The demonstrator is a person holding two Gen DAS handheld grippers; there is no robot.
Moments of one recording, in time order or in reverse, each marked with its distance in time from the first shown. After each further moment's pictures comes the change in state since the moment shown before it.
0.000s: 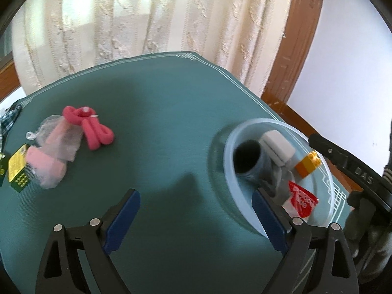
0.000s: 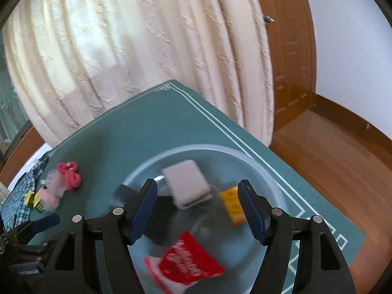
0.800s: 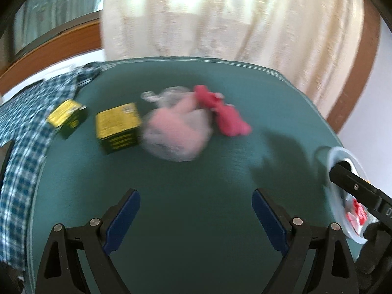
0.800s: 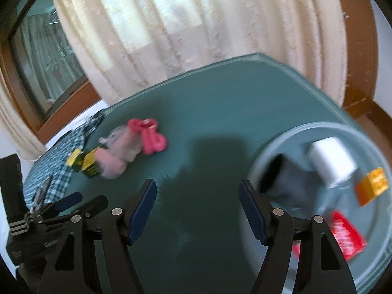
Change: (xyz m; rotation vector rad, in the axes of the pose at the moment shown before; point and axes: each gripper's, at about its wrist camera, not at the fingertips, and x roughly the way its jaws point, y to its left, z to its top) left arm -0.044 0.149 -0.042 -0.265 -0.055 0.251; right arm 0.031 0.142 -0.038 -0.144 0.191 0.314
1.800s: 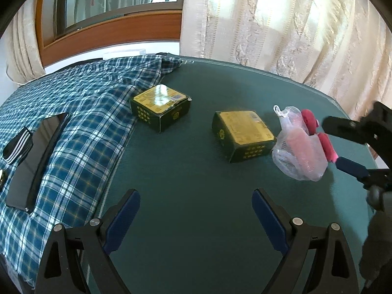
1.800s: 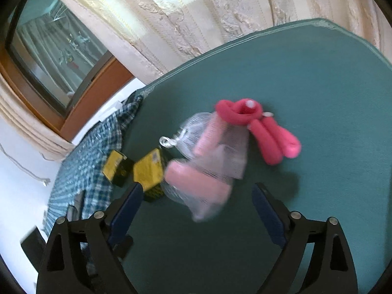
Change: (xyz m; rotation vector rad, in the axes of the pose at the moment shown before) left arm 0.000 0.131 -0.001 -0.151 -0.050 0.167; right arm 0.125 0.134 0.041 0.098 0.166 0.168
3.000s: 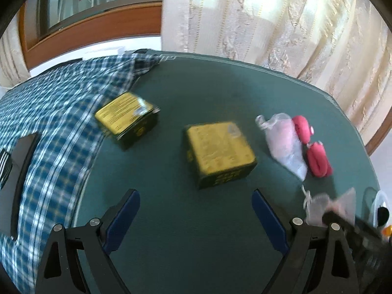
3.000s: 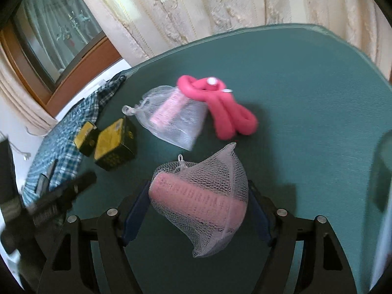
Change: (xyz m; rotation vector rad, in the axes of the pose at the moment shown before) left arm 0.030 -0.040 0.036 0.027 0.058 -0.035; right arm -0.020 -0.048 -0.036 -0.165 0.010 -0.129
